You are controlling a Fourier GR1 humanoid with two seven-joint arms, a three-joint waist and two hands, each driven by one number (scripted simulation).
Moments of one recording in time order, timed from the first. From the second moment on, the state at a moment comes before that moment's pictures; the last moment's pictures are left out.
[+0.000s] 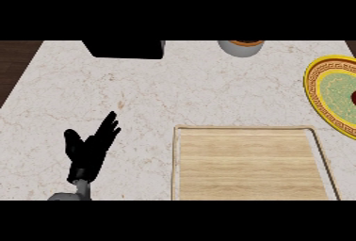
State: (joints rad) left arm -0.01 0.10 -0.10 -1.46 0.11 0.03 0.22; right arm -0.68 -0.64 -0.75 -0.37 0.28 -0.58 -0.36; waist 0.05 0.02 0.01
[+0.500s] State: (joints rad) left arm 0.01 0.10 -0.08 -1.46 0.10 0.04 0.22; right arm -0.57 -0.68 -0.88 -0.31 0.10 -0.30 -0.55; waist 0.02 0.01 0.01
